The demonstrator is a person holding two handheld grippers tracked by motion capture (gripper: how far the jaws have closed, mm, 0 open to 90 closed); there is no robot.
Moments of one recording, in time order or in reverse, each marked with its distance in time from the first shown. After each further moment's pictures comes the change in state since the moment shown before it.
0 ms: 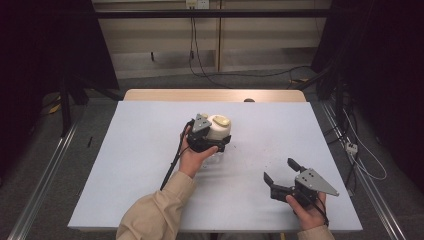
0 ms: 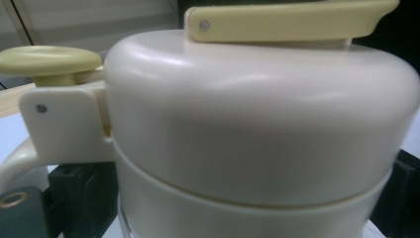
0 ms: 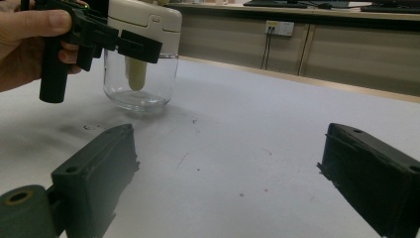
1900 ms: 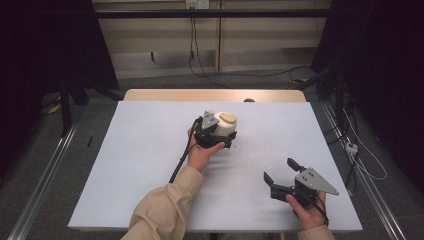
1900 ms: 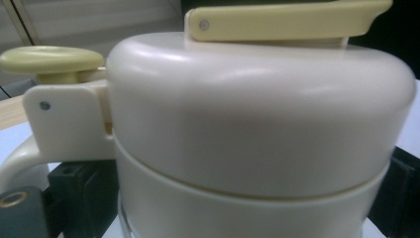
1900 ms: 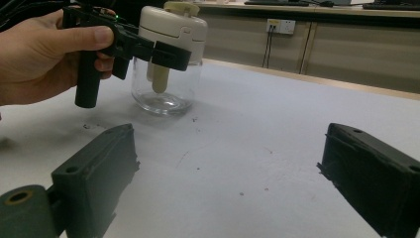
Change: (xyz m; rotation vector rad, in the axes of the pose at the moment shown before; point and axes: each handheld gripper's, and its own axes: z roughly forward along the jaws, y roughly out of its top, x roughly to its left) left arm 0.000 -0.003 0.032 -0.013 0.025 0.036; right arm -0.002 -0.001 0.002 0.004 0.007 0.003
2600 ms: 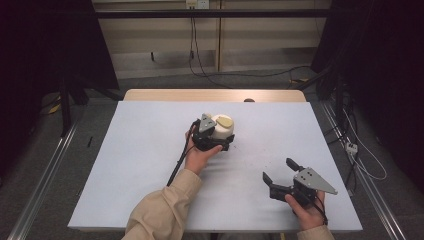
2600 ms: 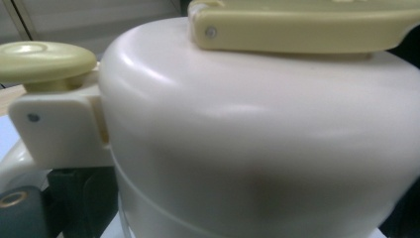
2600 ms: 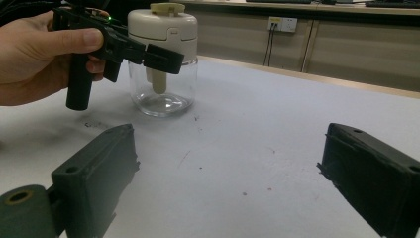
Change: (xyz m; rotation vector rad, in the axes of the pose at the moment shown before) left arm 0.001 -0.007 -0.008 0.008 -0.005 -0.016; right arm 0.002 0.001 0.002 0.007 0.004 0.000
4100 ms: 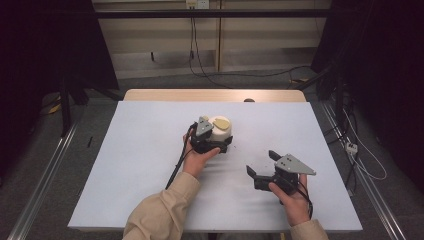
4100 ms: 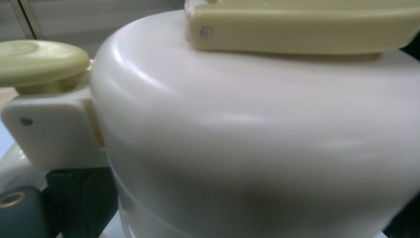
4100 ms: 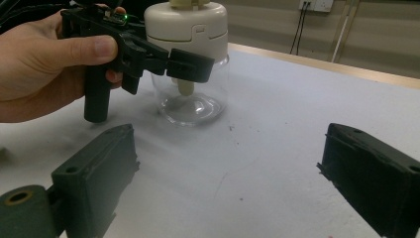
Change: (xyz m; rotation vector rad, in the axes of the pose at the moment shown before) left arm 0.002 -0.009 -0.005 -0.031 0.004 -0.020; right arm 0.017 0.021 0.043 0.089 0.092 0.004
